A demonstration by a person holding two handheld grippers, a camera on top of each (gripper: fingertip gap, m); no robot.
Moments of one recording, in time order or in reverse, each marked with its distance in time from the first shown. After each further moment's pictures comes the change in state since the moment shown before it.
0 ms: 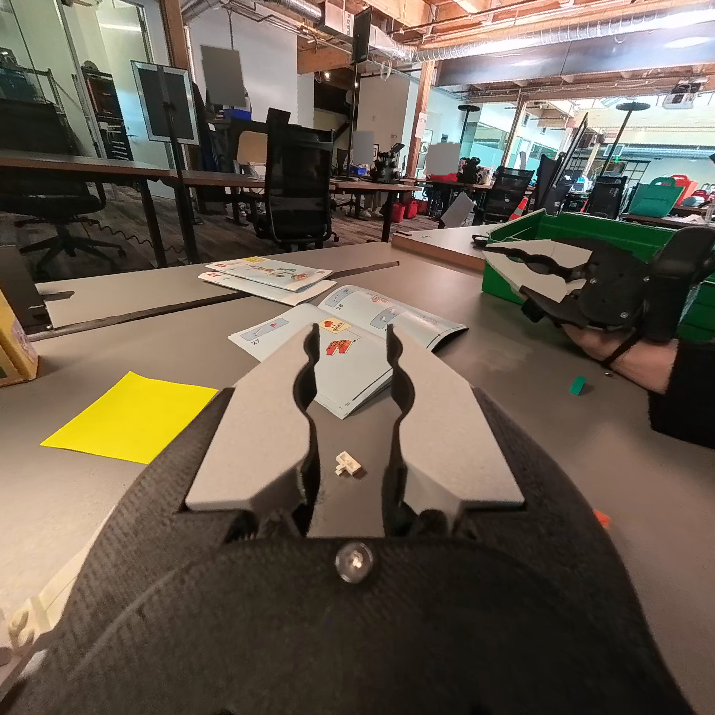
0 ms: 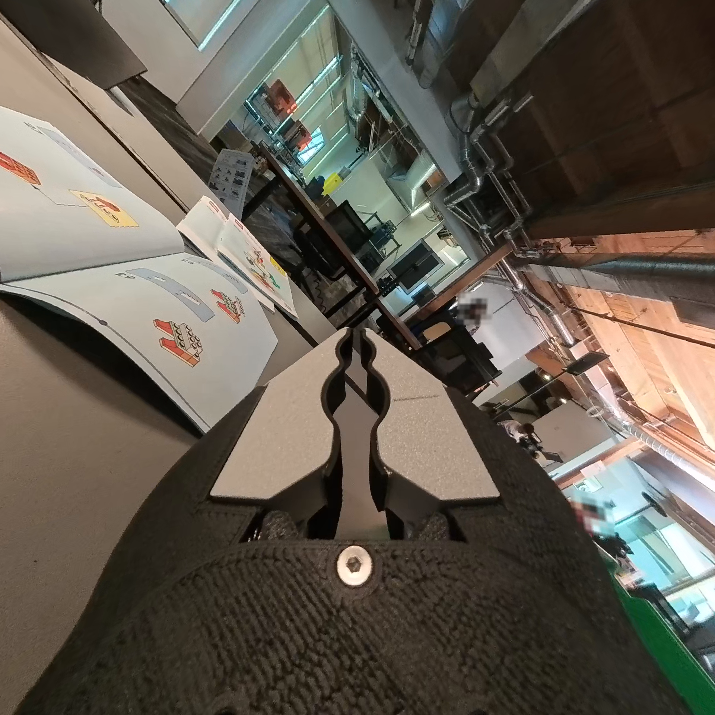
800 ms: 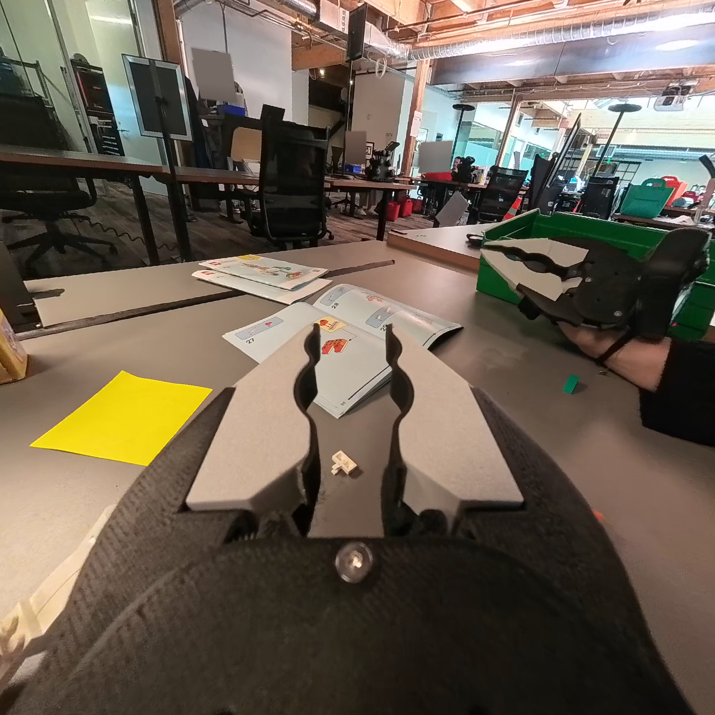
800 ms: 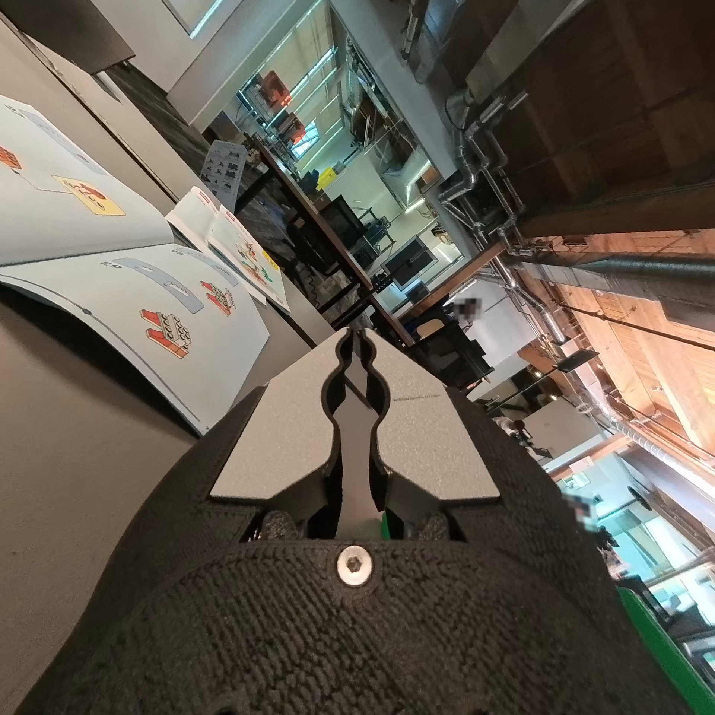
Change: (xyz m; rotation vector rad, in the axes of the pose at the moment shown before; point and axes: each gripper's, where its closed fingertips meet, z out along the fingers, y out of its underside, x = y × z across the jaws) left arm 0.002 0.001 0.000 -0.005 0.014 -0.009; right arm 0.004 0.004 -0.001 -0.012 0.014 -0.017
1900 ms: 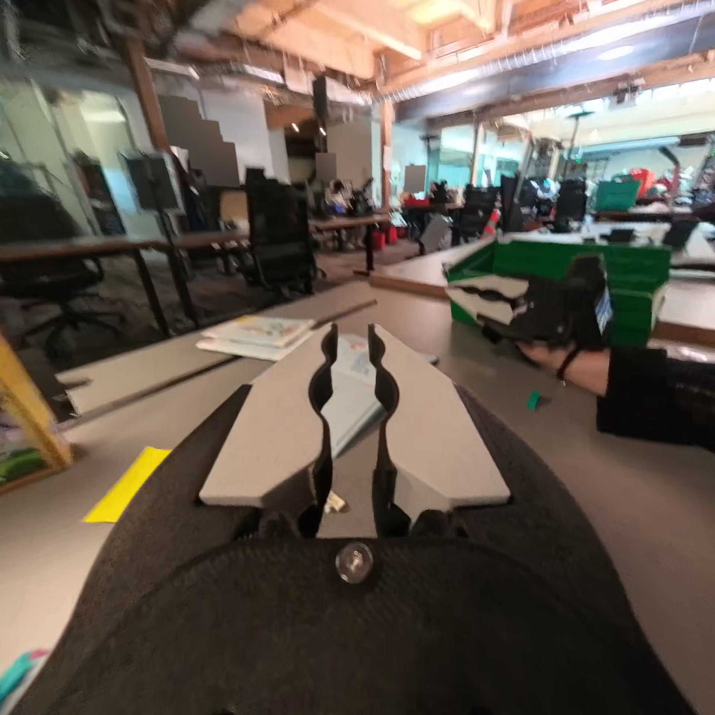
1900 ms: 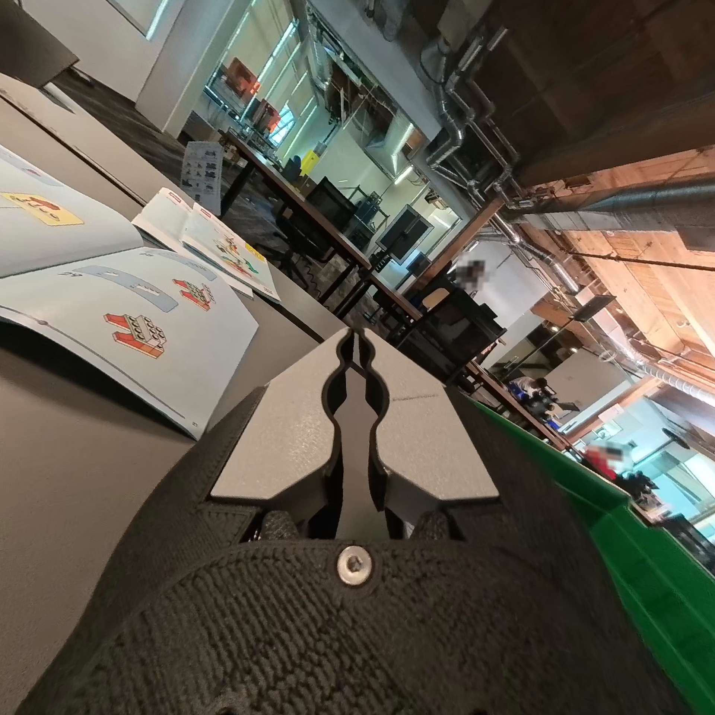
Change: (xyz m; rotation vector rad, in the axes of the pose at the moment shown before) left arm 0.031 -0.057 -0.026 0.093 0.054 0.139; right arm 0.013 0.019 -0.001 -0.054 0.048 0.150
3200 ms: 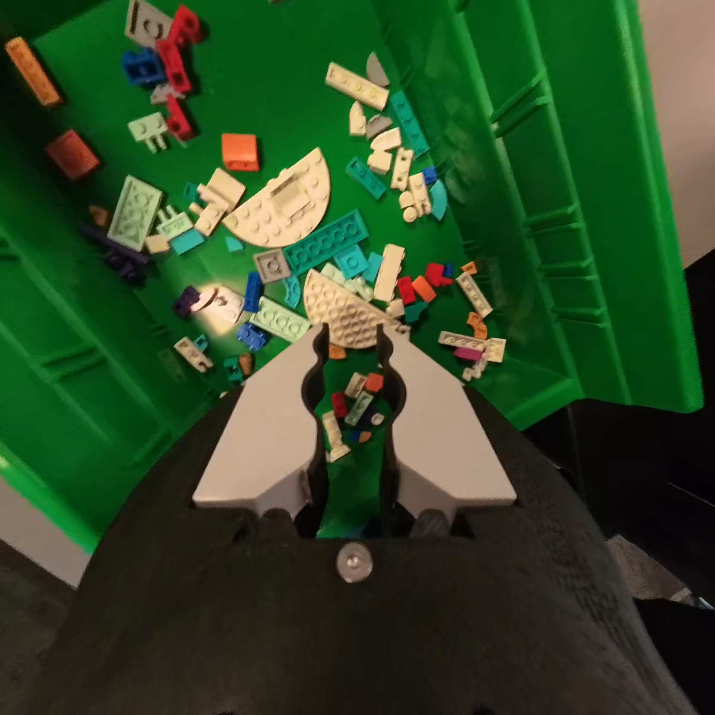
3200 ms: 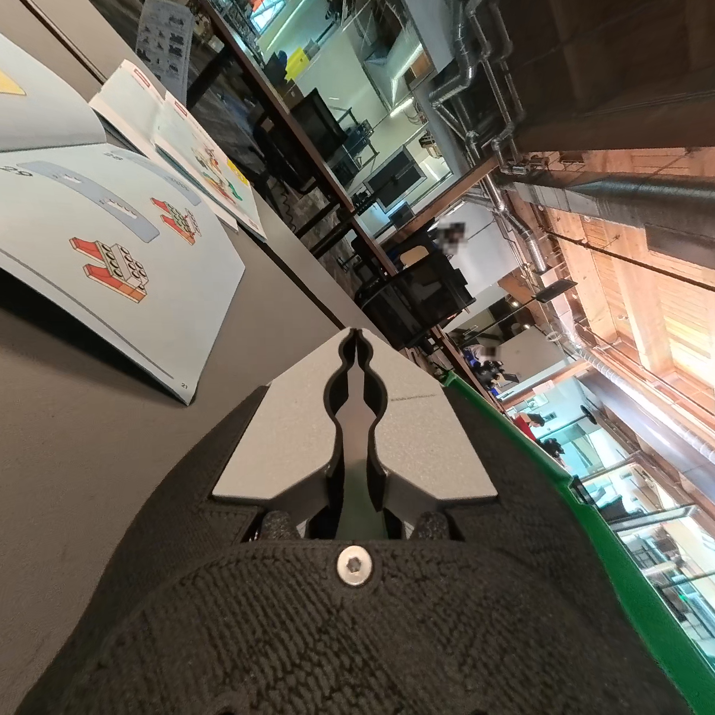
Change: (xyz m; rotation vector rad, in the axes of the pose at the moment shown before) left arm -0.153 0.090 -0.390 -1.316 -0.107 -0.328; right arm -0.010 0.020 0.006 -0.172 0.029 -0.183
